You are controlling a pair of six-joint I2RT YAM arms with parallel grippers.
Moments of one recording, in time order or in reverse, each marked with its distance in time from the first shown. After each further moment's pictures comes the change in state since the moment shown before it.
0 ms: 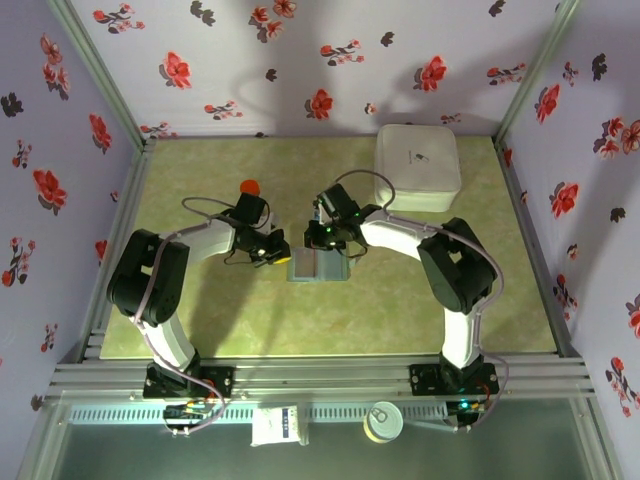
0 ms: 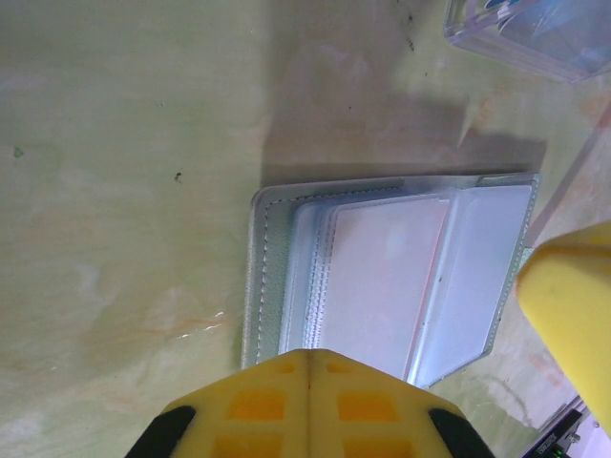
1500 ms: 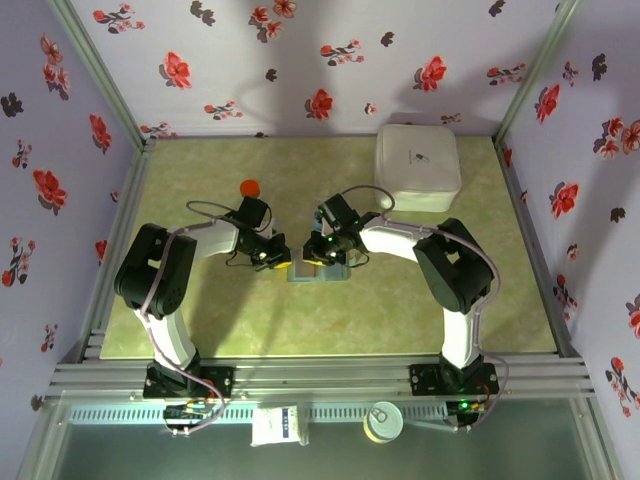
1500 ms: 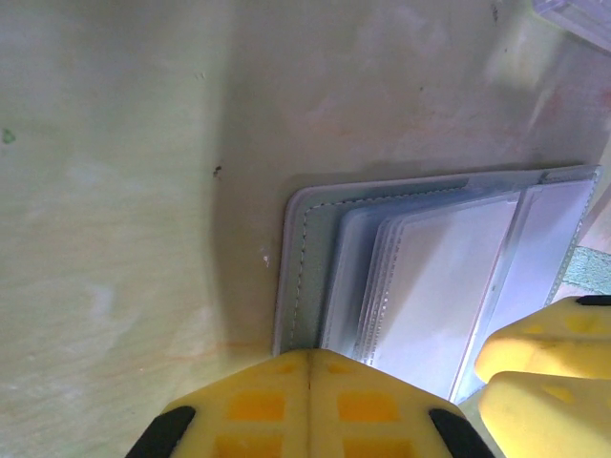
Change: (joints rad) left arm 0.000 0.061 0.000 0.003 0.017 0.000; right arm 0.012 0.013 -0.062 -0.015 -0.101 0.138
